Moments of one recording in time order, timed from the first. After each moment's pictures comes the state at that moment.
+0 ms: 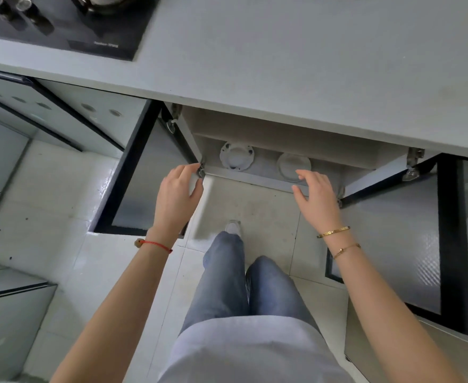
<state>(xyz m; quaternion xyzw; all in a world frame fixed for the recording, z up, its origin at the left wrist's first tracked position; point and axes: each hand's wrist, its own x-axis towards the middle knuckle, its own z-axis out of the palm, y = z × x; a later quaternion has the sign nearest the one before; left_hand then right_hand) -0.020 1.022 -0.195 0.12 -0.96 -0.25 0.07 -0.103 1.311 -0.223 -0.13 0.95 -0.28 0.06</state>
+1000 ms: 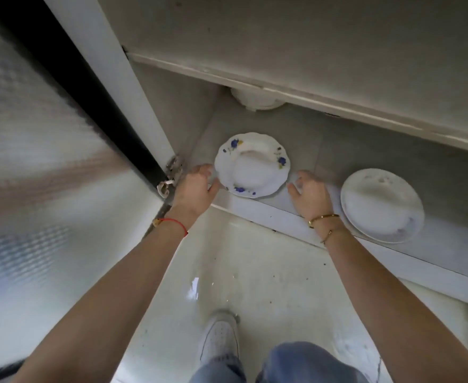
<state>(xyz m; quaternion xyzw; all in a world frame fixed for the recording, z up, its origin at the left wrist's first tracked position) -0.279 0.931 -0.826 0.19 -0.95 -0.27 0.00 -0.379 1.172 -0.846 -0.14 0.96 -0.24 0.09</state>
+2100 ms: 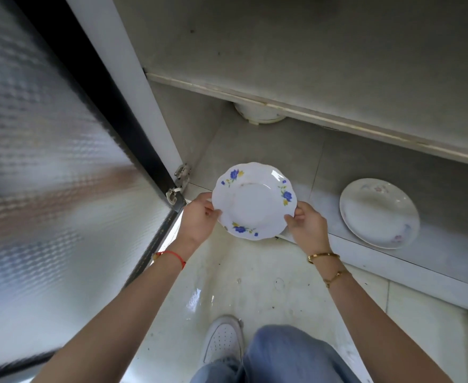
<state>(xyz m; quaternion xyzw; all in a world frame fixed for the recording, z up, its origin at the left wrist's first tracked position) -0.232 0.948 -0.832 0.27 -0.87 -0.42 0.02 -0.312 1.180 -0.835 -0.04 0.89 -0.44 0.11</state>
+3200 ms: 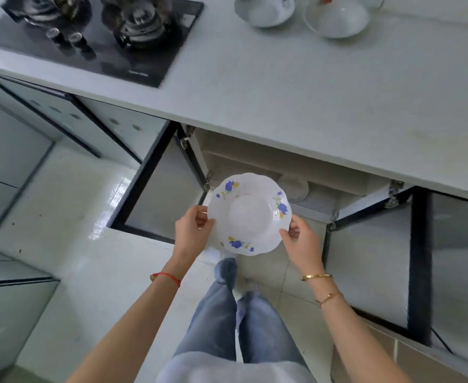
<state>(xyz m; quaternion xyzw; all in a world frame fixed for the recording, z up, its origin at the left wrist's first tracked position) 0.030 1.077 -0.170 0.35 -0.81 -0.47 0.00 -0.035 1.319 -0.179 -0.02 0.88 -0.46 0.15</state>
